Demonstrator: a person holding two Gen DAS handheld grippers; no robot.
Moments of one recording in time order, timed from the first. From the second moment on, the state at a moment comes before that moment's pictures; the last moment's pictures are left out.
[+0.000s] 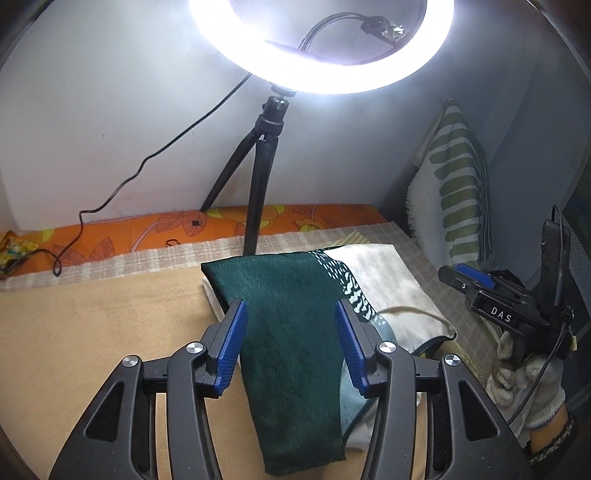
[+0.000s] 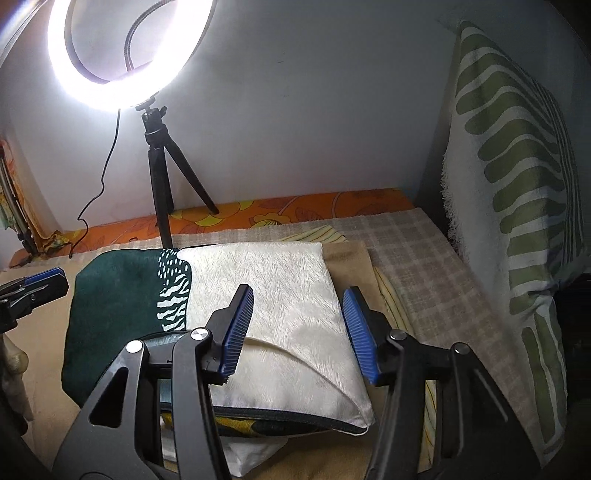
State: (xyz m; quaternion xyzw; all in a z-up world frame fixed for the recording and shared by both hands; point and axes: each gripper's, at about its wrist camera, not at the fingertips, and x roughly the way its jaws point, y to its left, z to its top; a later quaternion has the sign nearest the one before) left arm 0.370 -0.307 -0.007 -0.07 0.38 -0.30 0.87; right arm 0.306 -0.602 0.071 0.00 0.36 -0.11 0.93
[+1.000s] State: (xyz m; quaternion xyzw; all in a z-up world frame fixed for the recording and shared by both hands) left arm 0.184 -0.210 0.102 -0.02 0.28 -0.29 0.92; right arm 0.125 -0.469 0.193 -0.02 0.28 -0.15 0.95
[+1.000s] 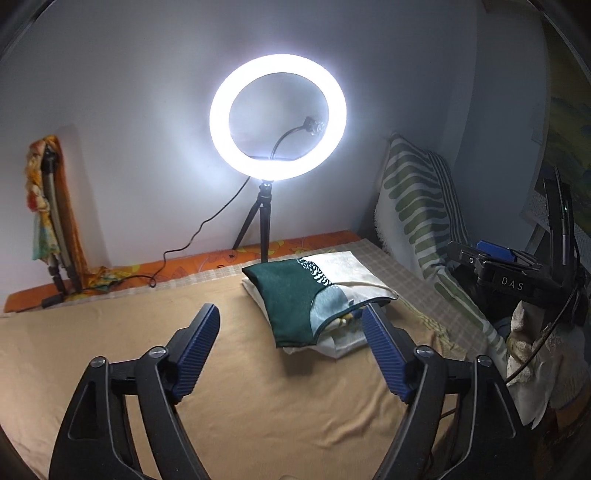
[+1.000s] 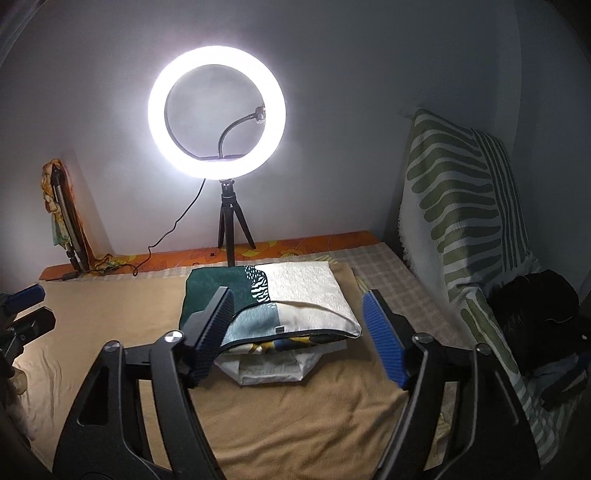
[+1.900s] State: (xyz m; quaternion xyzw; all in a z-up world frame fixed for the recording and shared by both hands) left arm 0.081 -0.180 0.066 0.04 0.23 -0.26 0.94; right arm 0.021 -0.423 0.132 -0.01 0.24 -0.18 0.95
